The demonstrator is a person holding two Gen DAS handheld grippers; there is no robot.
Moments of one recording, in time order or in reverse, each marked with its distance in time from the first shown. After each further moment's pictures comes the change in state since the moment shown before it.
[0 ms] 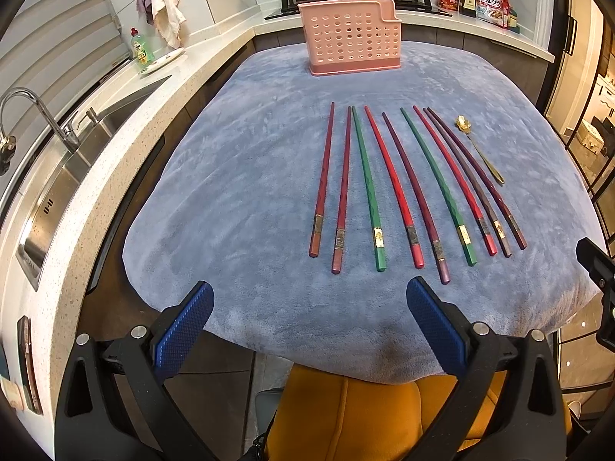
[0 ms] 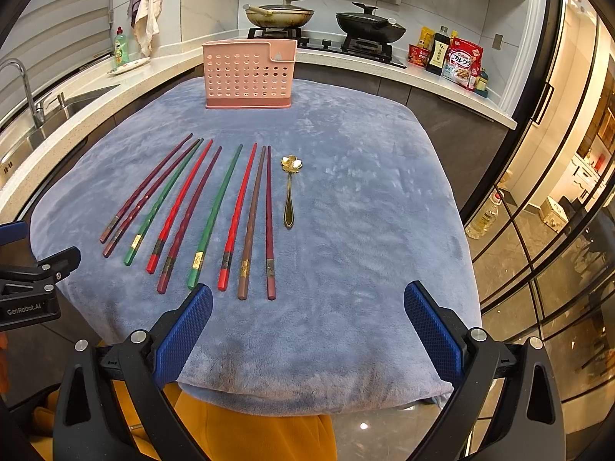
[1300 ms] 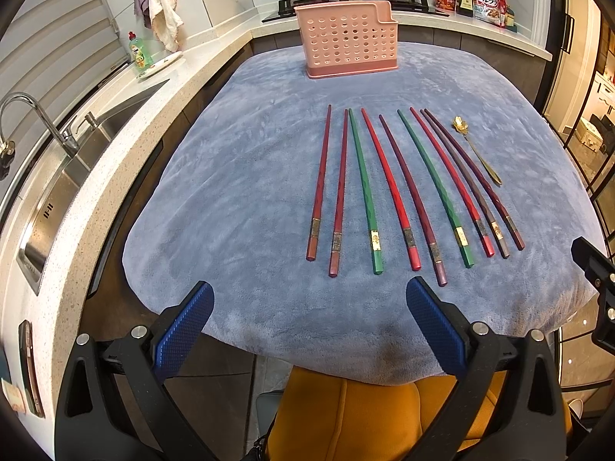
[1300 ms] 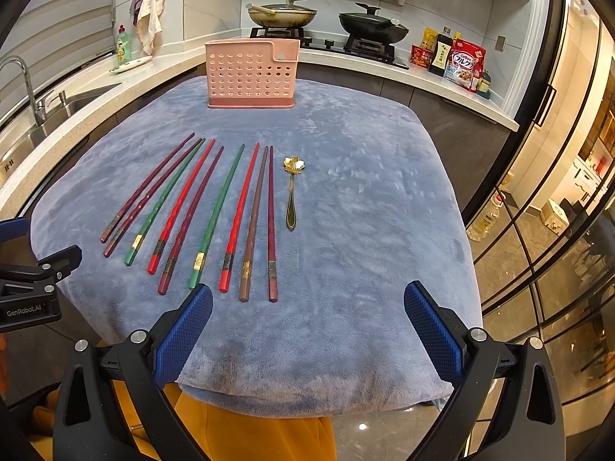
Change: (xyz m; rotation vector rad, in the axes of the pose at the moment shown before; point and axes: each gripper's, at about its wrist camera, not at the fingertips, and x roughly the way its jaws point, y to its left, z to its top) left arm 0.000 -0.002 0.001 0.003 -0.003 0.002; right arm 0.001 0.001 0.001 -0.001 0.002 -0.001
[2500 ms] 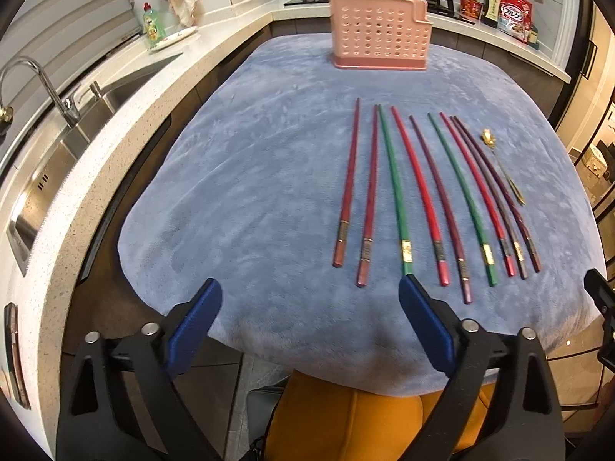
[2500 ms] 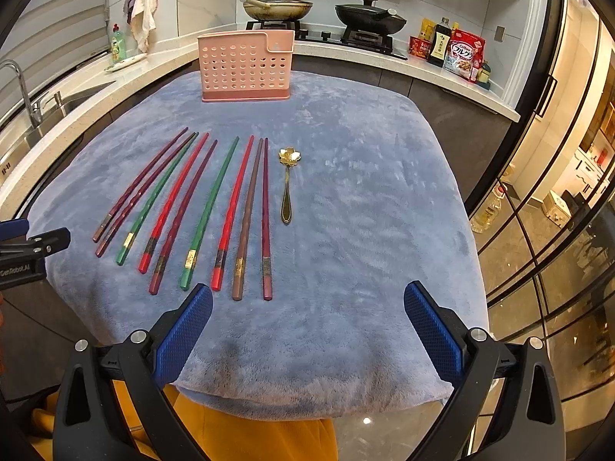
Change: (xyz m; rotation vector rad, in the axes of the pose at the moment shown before) left arm 0.027 0.030 0.009 -0.099 0.049 -0.033; right arm 0.016 -0.005 -0.004 0.015 0.027 0.011
